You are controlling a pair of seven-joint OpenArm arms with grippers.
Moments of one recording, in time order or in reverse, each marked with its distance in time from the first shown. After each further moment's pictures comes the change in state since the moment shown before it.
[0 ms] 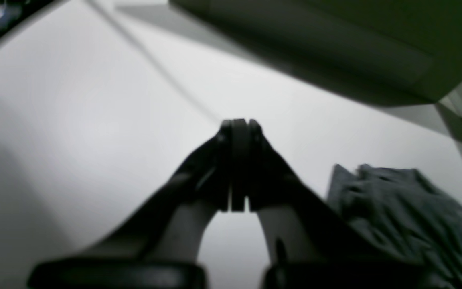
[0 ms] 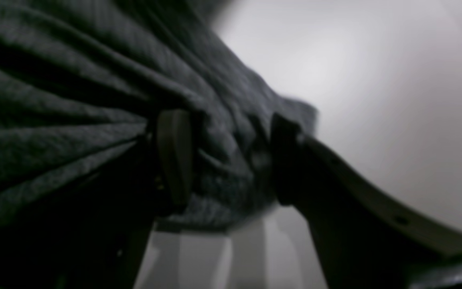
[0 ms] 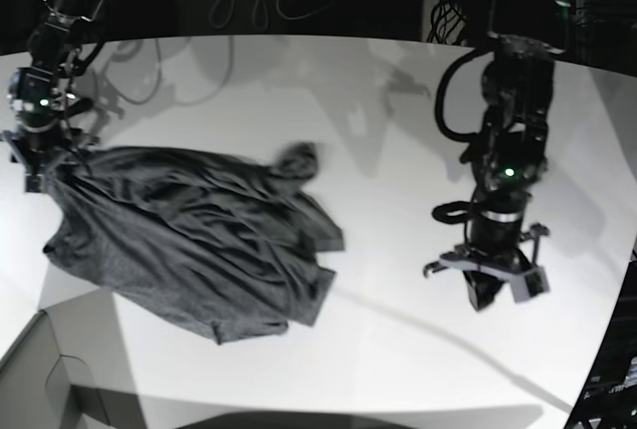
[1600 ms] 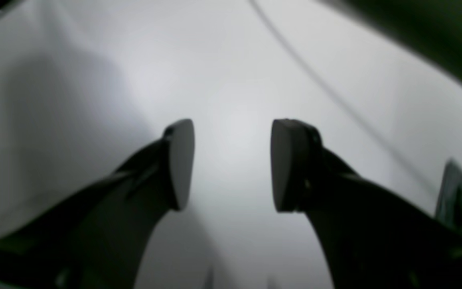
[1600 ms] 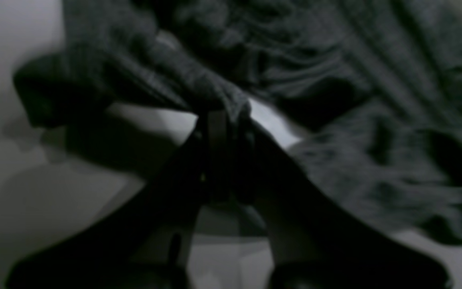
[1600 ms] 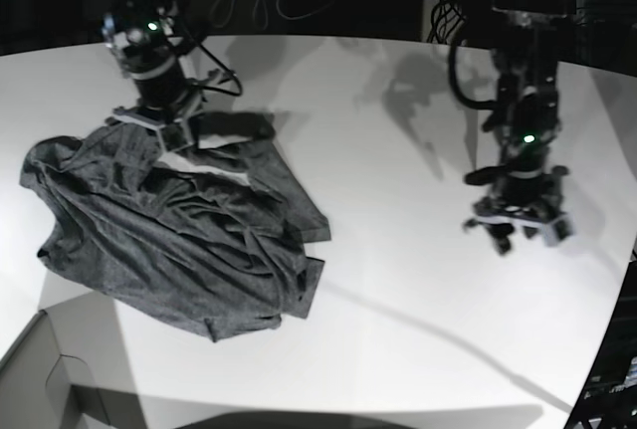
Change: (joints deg) left arm 6.5 1.4 -9.4 -6.1 -0.1 -0.2 0.5; right arm -22.2 -9.6 -27.7 30.9 0.6 0.1 1.0
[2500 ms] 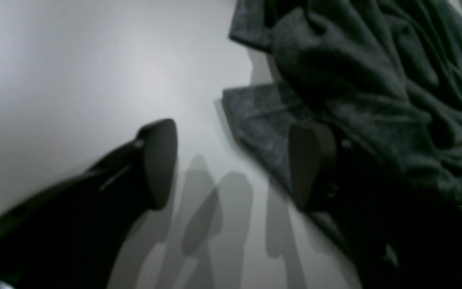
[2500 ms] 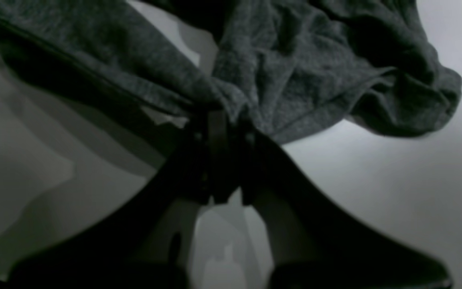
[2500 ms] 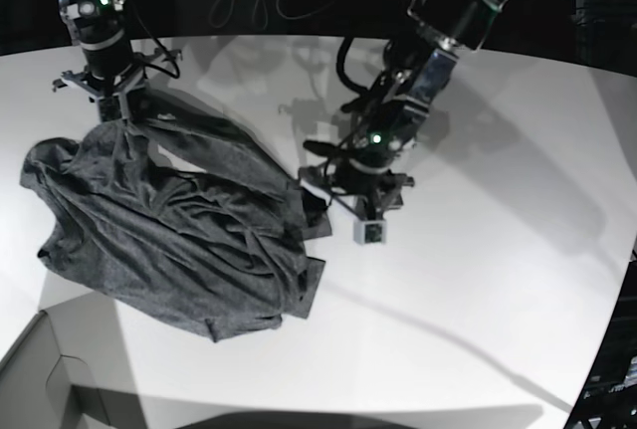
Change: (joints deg) left arm -8.6 9.2 30.3 -15.1 0.5 -0.2 -0.8; right arm -6.1 1.9 10.8 0.1 6.7 0.0 -0.5
